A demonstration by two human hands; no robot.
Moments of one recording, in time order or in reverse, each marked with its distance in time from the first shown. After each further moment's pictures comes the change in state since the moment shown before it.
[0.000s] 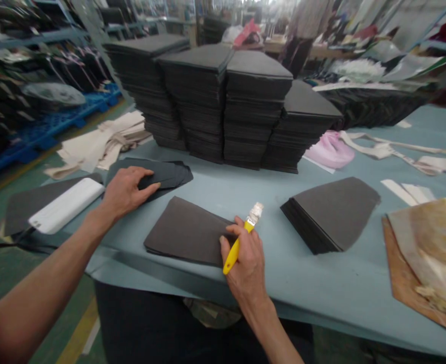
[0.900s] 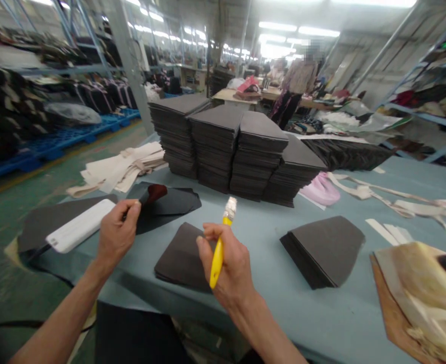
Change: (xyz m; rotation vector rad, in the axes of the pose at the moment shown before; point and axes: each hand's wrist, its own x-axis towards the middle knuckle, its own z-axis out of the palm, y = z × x) left_hand -0.055 0.017 -0.021 -0.488 0.476 -0.252; right_hand 0.086 -0.085 -0.010 0.339 -0.062 -0.119
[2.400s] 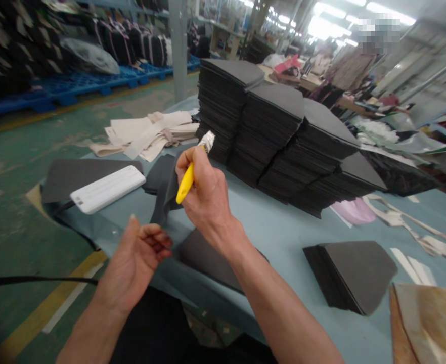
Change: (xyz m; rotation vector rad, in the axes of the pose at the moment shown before) left_hand -0.096 0.049 -0.014 -0.901 0.071 -0.860; right_hand 0.108 -0.055 0.102 0.114 -0.271 -0.179
